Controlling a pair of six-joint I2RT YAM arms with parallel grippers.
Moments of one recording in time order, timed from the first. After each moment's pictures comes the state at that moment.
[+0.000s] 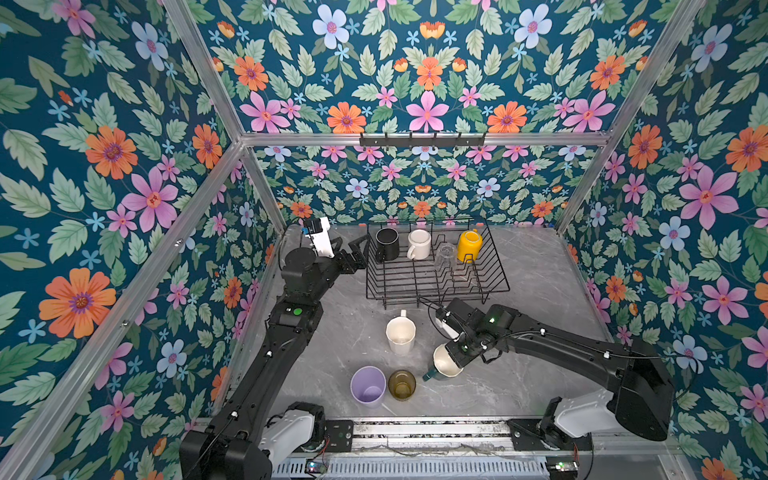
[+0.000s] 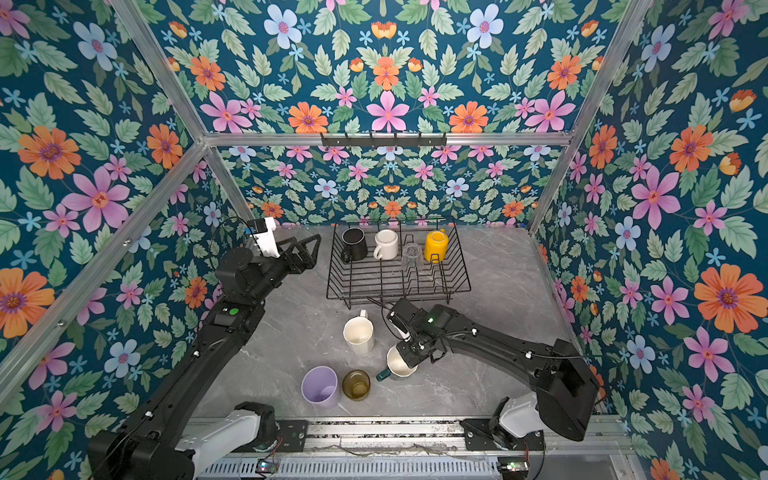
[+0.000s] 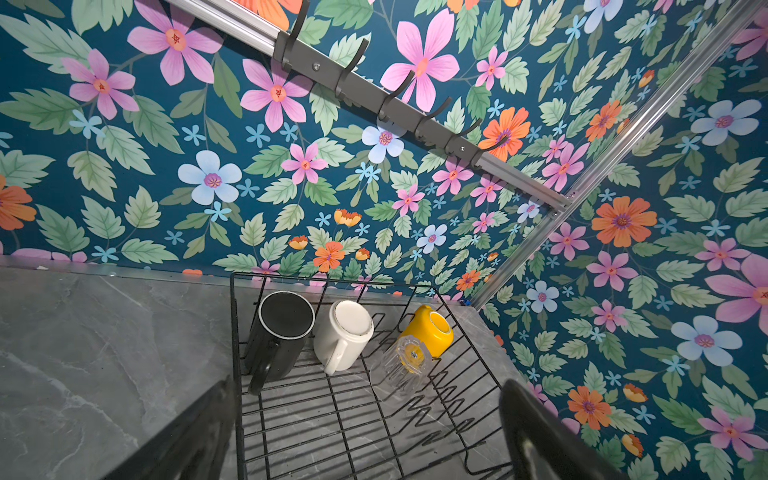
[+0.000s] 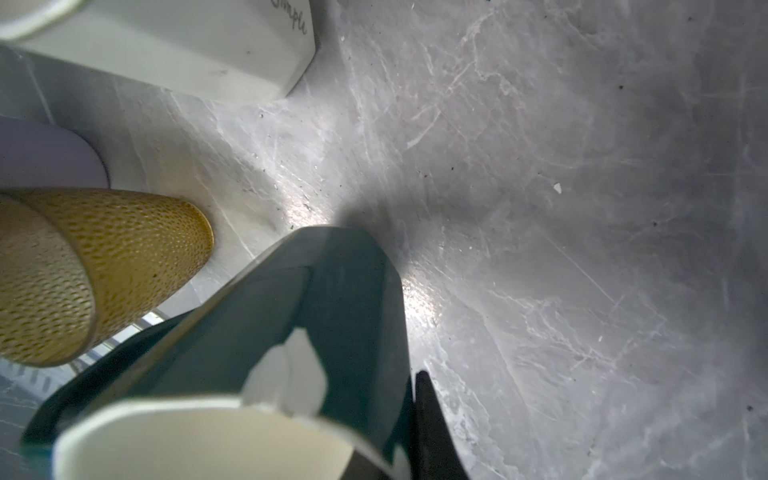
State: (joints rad) left arm -0.24 1.06 0.91 0.12 0.23 -0.46; right arm 0.91 1.41 1.05 -0.92 -0.02 0.32
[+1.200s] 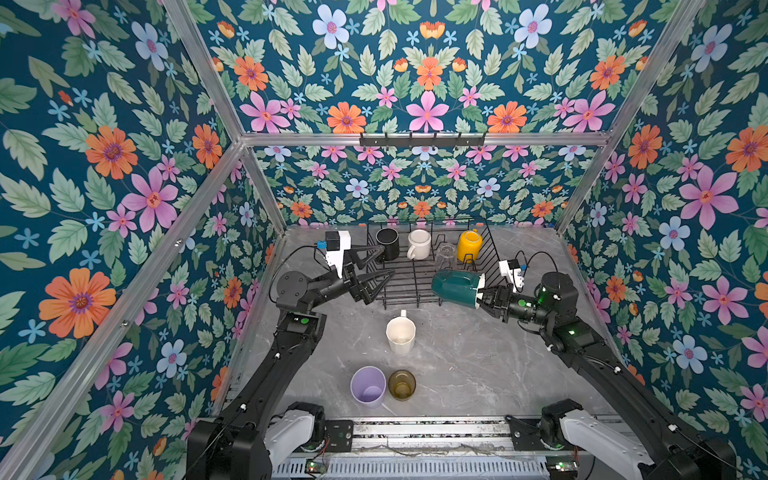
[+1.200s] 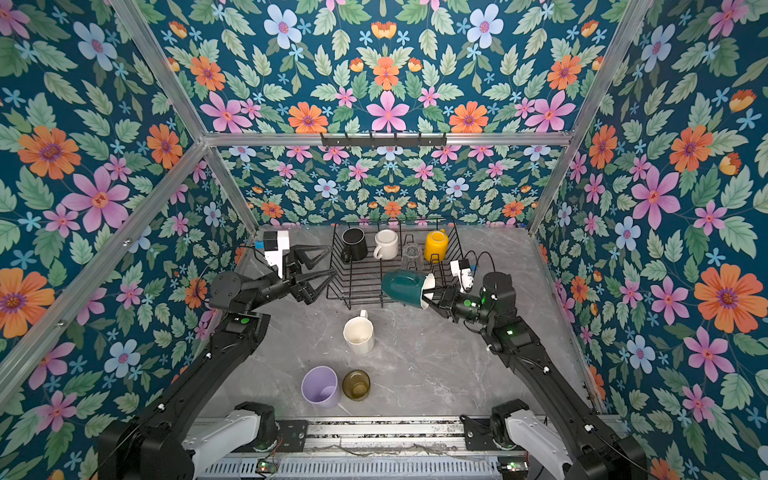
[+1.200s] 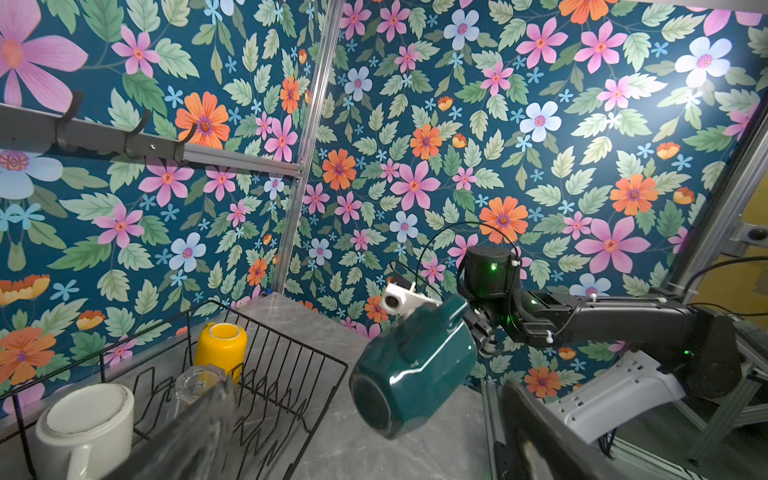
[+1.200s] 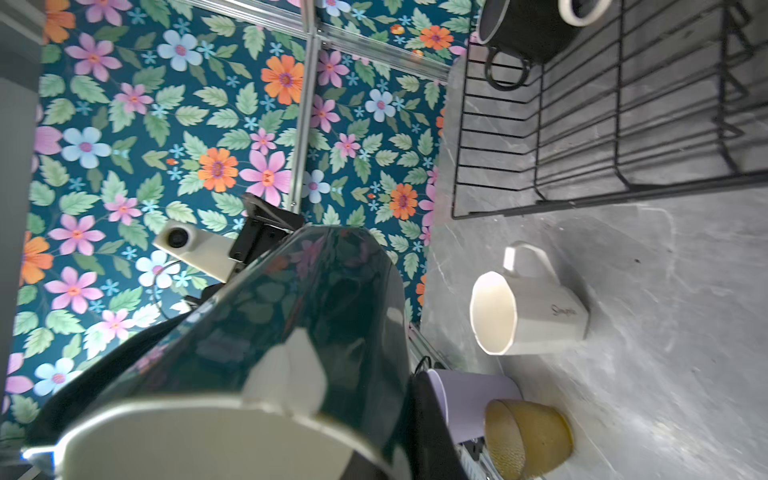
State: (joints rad) left arm -0.24 1.07 0.74 0.77 0.95 -0.62; right arm 0.29 0.97 0.71 0.07 -0.83 1.16
